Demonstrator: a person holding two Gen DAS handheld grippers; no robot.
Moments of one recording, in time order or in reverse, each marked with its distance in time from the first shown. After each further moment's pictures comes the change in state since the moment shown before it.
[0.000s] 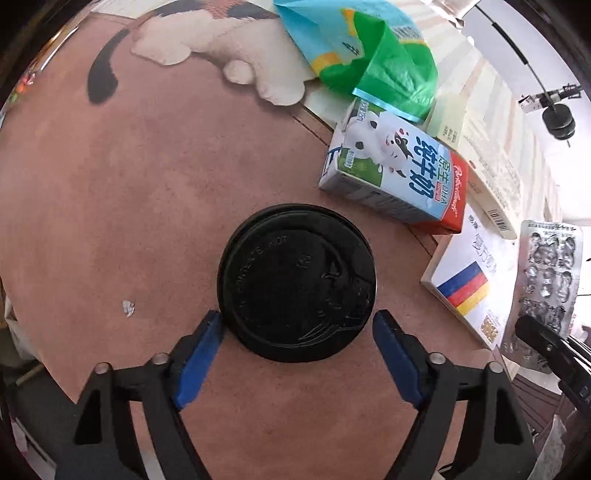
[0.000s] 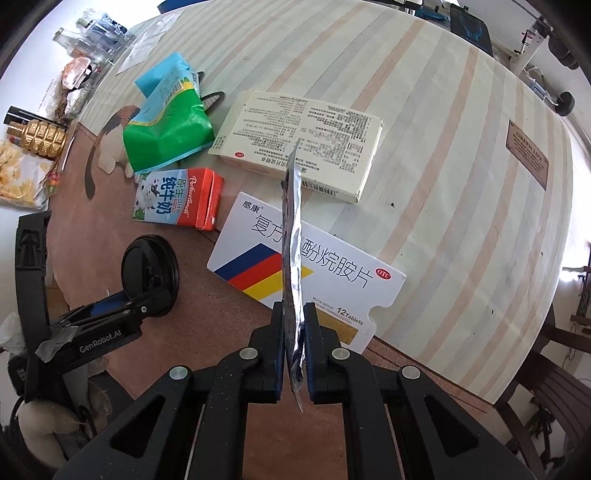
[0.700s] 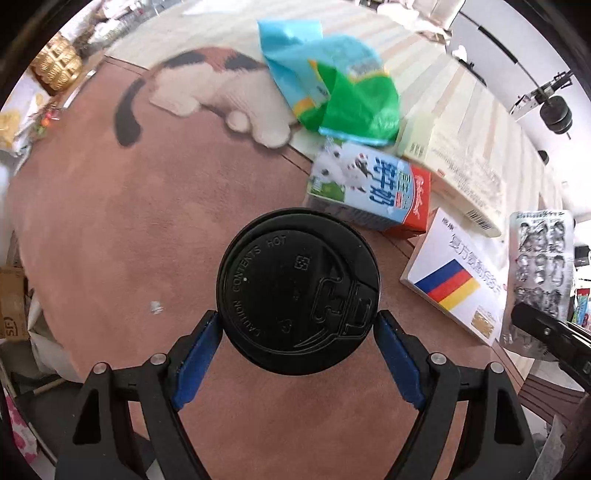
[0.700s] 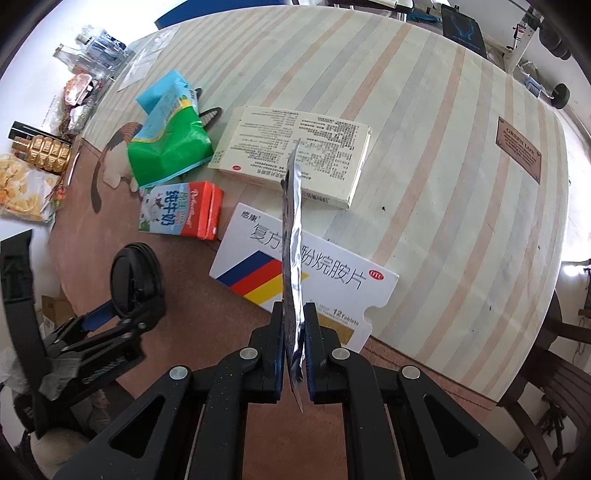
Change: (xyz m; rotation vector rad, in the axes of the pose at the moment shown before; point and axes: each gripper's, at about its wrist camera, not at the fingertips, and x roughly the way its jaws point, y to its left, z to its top) left arm -0.037 -0.052 -0.020 0.048 -0.158 0.070; right arm -0.013 -0.011 -0.008 0.028 -0.048 0.031
